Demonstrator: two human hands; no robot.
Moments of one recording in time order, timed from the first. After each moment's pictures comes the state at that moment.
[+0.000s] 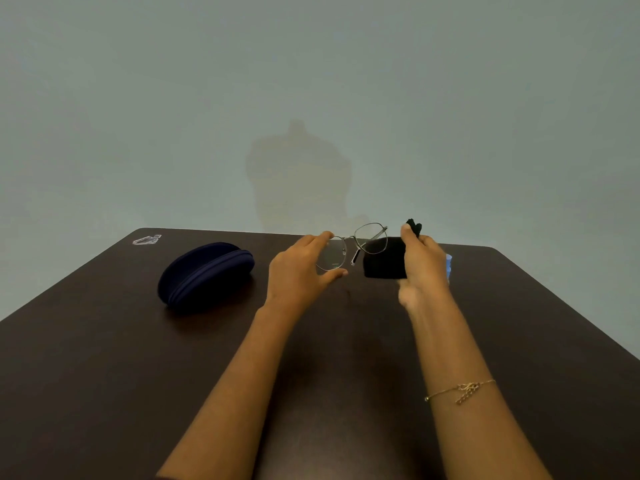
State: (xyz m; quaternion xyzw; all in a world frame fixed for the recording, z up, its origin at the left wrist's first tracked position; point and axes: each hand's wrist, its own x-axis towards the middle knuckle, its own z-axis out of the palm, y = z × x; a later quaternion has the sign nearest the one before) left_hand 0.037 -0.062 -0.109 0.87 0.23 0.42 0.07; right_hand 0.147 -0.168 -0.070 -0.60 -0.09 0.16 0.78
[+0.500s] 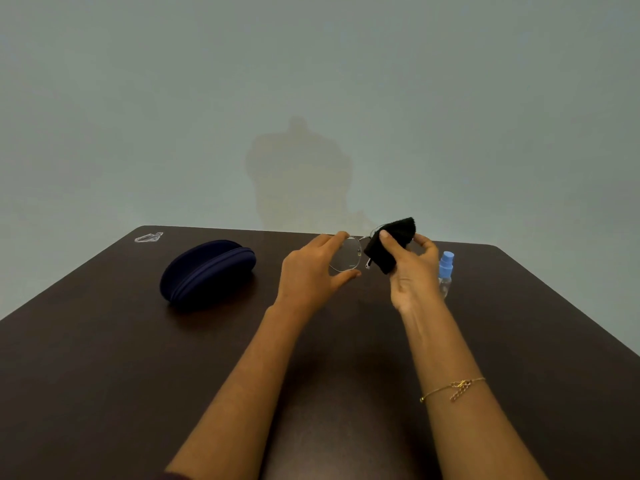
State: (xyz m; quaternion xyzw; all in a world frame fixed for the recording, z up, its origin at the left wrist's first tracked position) left_hand 0.041 -0.071 -0.109 0.88 0.18 0.43 0.06; right_hand 0.145 -0.159 -0.087 -0.48 -0.09 0.19 0.85
